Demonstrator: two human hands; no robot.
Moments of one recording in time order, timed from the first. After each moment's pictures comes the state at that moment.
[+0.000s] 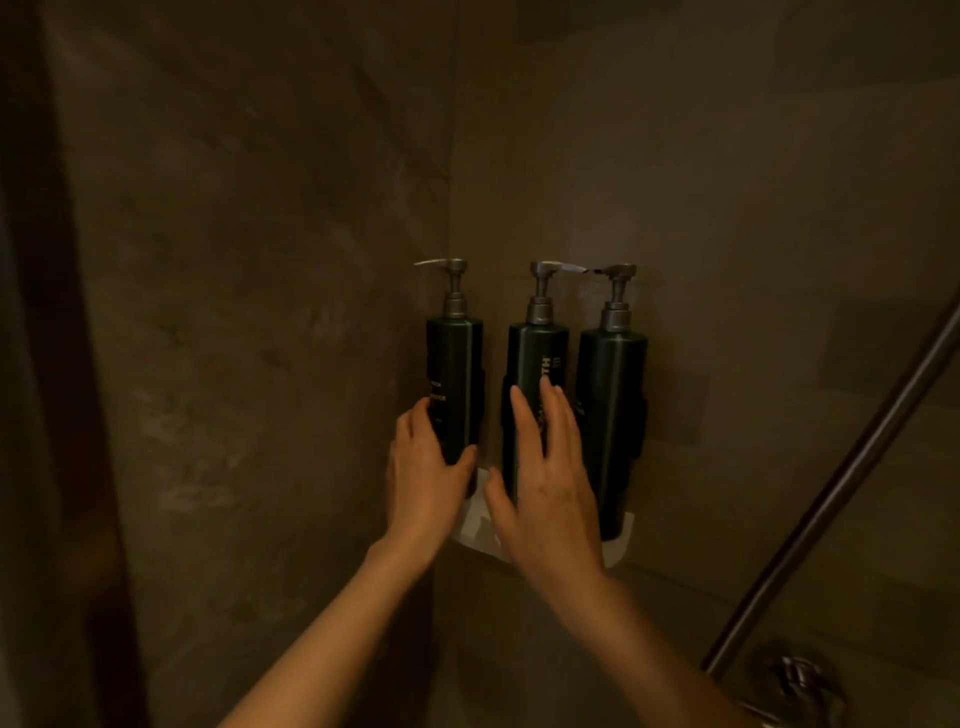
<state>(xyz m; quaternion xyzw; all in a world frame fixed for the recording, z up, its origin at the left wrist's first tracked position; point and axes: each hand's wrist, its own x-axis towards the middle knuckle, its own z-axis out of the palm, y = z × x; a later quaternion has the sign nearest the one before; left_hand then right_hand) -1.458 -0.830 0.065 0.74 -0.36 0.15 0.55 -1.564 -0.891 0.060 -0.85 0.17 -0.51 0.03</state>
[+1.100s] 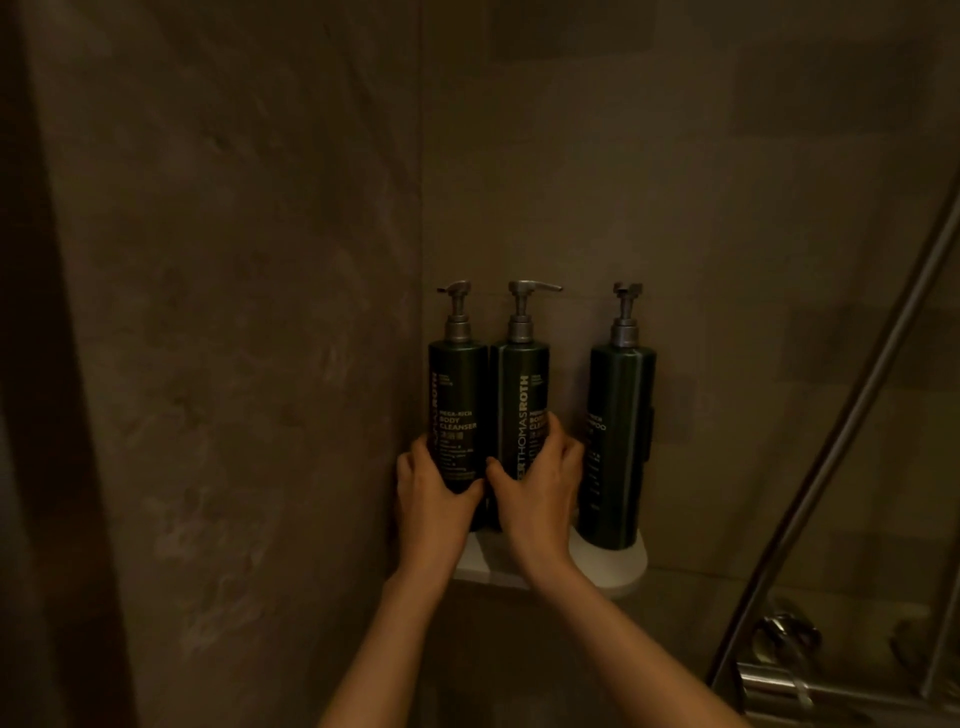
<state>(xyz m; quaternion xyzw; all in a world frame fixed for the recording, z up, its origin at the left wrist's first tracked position) -1.406 -0.851 0.056 0.67 -0.42 0.00 0.61 -1.489 -0.896 0.062 -0.68 0.38 -0.58 0.23</state>
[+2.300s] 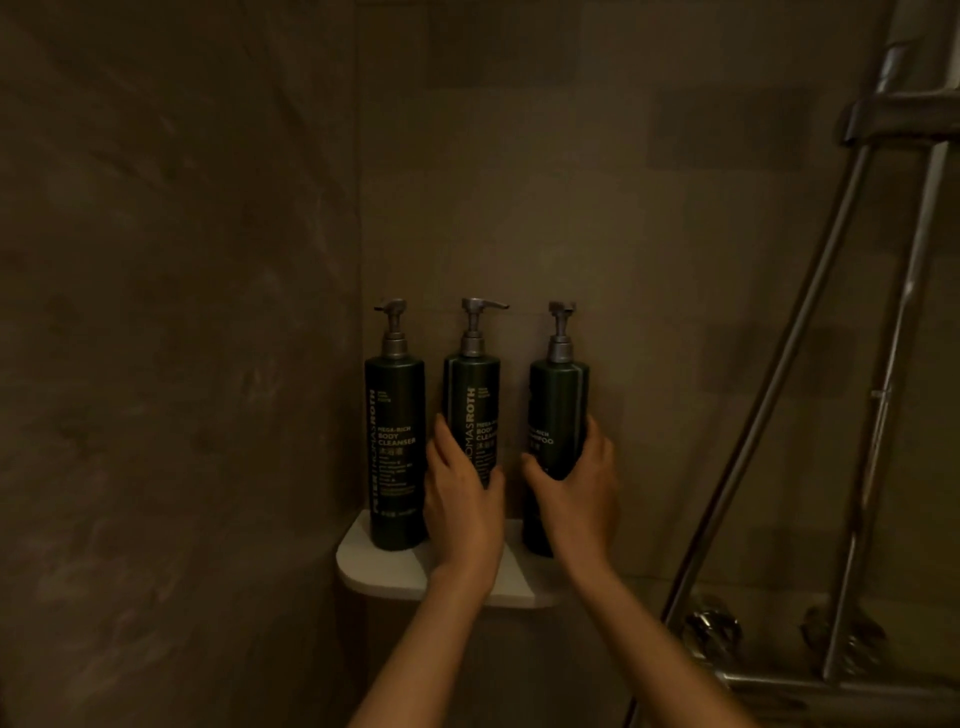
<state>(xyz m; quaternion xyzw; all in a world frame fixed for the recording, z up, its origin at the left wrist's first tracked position) -1.487 -0.887 0.074 0.71 -0.43 0.09 0.55 -1.571 -0.928 0.079 -0.64 0.41 -0.61 0.21</state>
